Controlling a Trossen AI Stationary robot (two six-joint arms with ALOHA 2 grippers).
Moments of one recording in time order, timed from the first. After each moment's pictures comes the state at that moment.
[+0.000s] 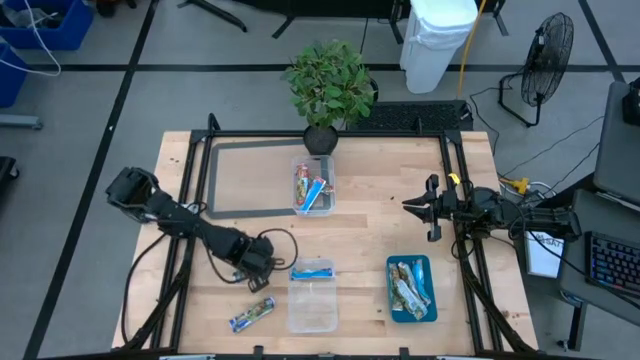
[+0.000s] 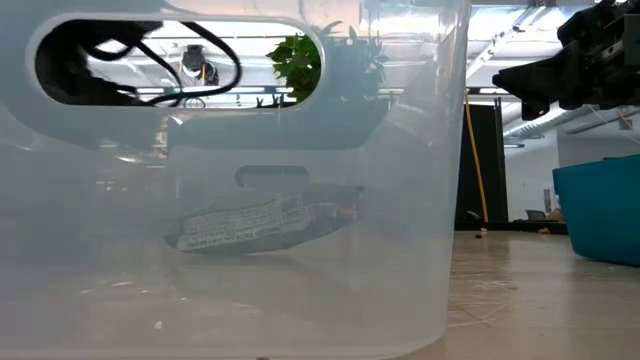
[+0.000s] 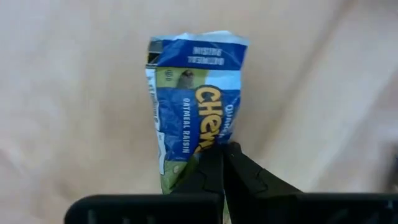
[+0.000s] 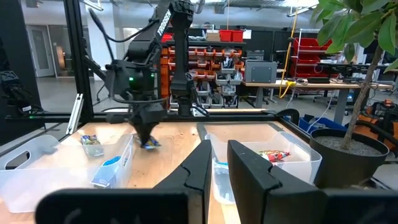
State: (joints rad) left arm -0.43 1.59 0.79 -0.62 0.00 -0.95; right arm -0.07 0.01 0.01 0.08 0.00 -0.01
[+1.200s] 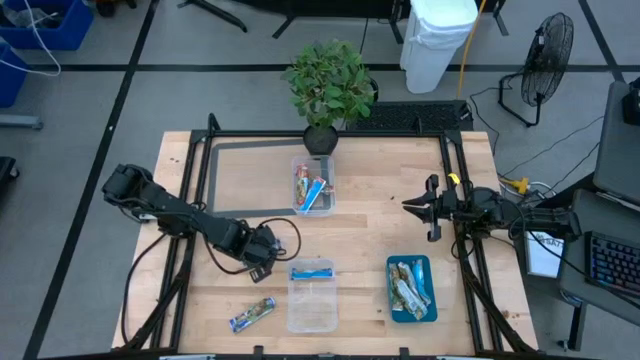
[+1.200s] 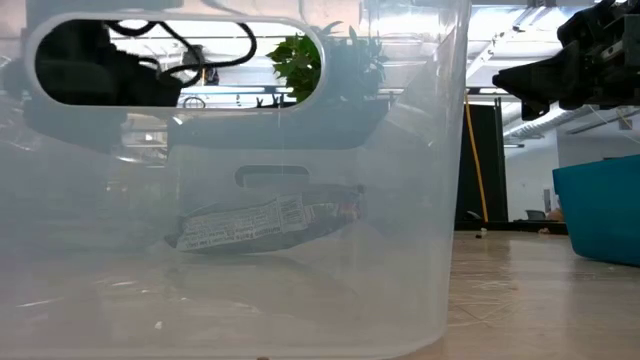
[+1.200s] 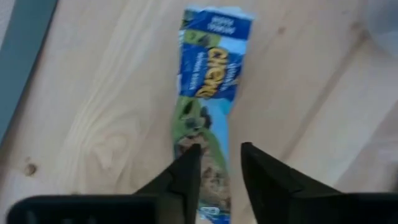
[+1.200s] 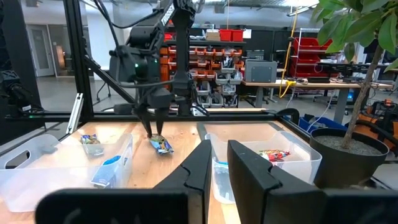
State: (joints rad) left arm -0.38 1.53 0.89 -0.81 -0.10 -0.89; right arm -0.07 0.01 0.01 0.08 0.00 -0.01
